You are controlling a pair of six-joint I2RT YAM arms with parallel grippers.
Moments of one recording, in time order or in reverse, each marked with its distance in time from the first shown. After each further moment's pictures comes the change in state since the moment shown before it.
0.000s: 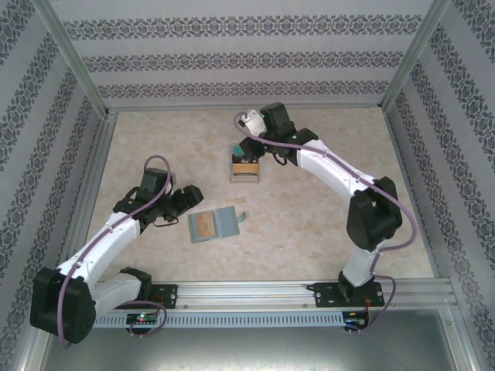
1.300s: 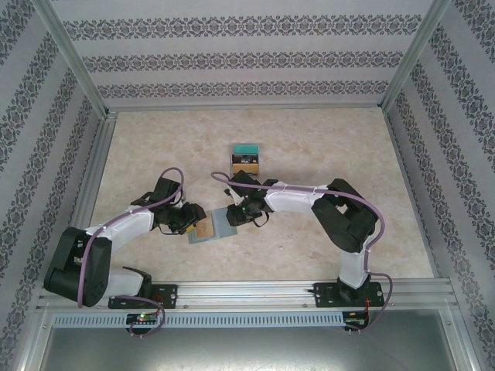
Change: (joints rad) left arm -0.006 0.245 -0.092 0.135 0.137 -0.021; right arm 0.286 0.135 -0.351 0.034 -0.039 0.533
